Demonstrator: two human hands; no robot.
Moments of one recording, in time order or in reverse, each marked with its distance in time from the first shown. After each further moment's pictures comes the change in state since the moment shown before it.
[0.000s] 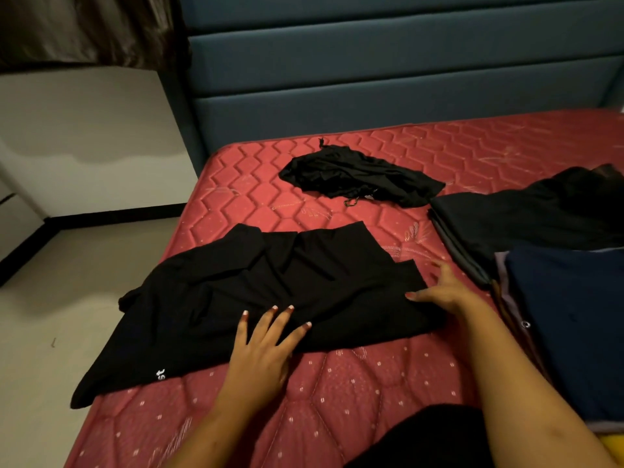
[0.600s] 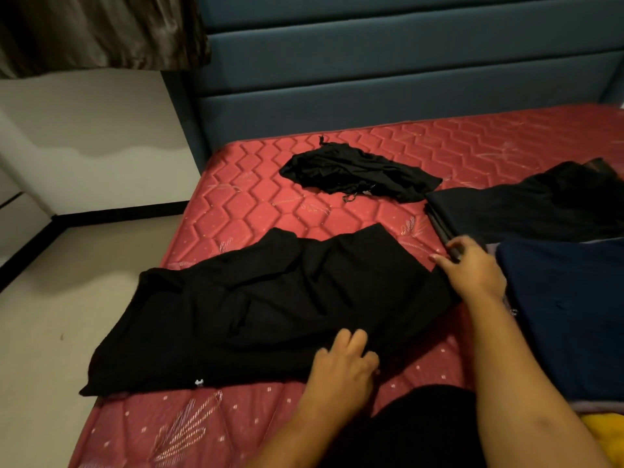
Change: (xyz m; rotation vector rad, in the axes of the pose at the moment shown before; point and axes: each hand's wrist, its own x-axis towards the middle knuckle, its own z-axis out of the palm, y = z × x) left_hand 0.012 0.120 -0.024 -0.120 -0.111 0.143; right_hand -0.027 0.001 -0.035 -0.288 0.463 -0.121
